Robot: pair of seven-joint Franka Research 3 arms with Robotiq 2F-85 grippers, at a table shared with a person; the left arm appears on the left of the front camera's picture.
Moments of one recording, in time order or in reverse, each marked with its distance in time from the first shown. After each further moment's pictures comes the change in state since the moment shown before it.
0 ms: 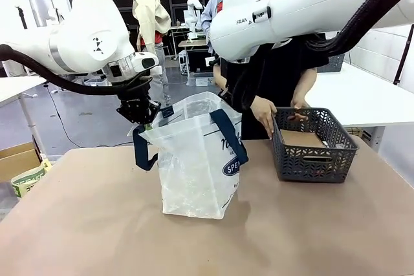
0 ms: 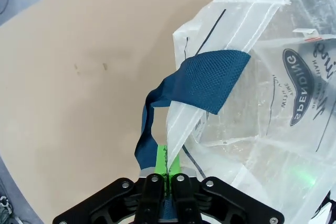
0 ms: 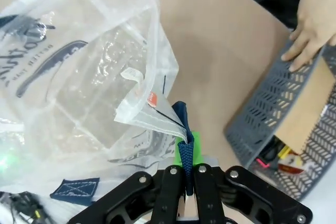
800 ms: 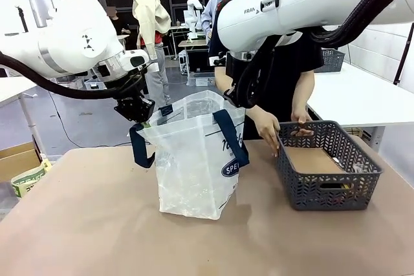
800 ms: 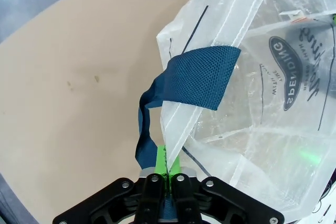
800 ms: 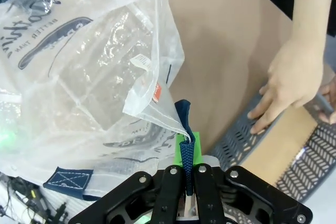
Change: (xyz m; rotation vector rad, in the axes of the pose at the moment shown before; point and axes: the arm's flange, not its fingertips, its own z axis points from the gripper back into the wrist) left arm -0.005 0.018 0.007 -0.086 -0.035 -0.139; right arm -0.008 -0.015 0.002 0.079 0.020 0.072
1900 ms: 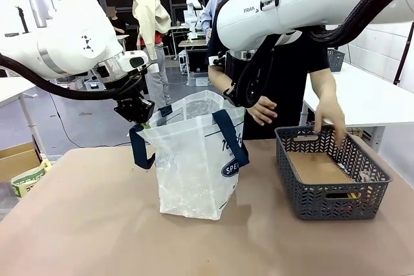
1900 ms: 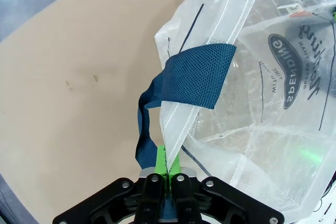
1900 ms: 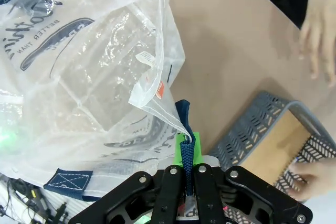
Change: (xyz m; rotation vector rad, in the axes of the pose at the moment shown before) left arm -0.001 -0.001 -0.001 -0.001 0.003 -0.004; right arm 0.001 0.001 0.002 0.000 -0.005 0.002
